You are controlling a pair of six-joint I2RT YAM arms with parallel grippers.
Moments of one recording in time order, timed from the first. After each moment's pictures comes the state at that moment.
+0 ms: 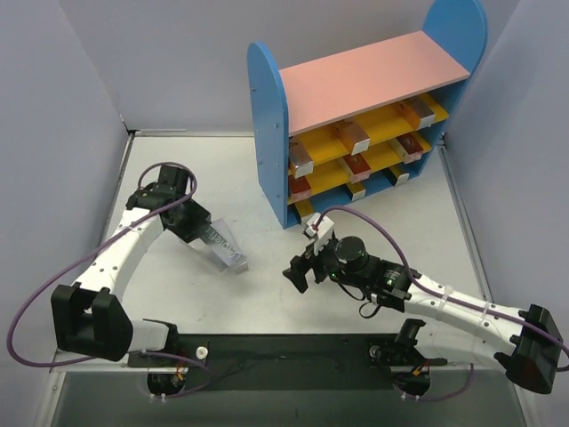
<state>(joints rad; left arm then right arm) -0.18 1.34 1.12 -0.90 -0.09 -1.07 0.98 0.96 0.57 -0.04 0.06 0.16</state>
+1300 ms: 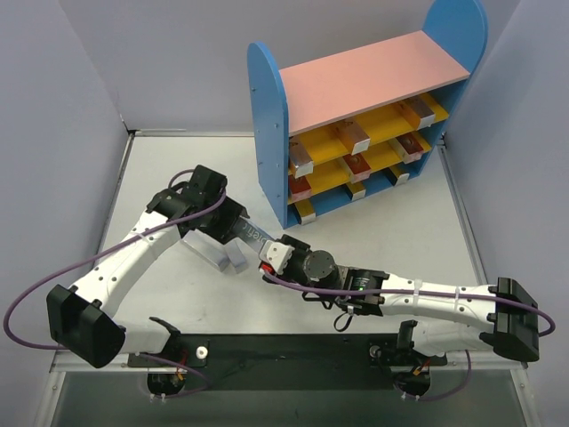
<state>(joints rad) -0.52 1.31 1.23 -0.93 -0.05 -1.48 1.24 1.17 0.72 0.17 0.34 -0.41</state>
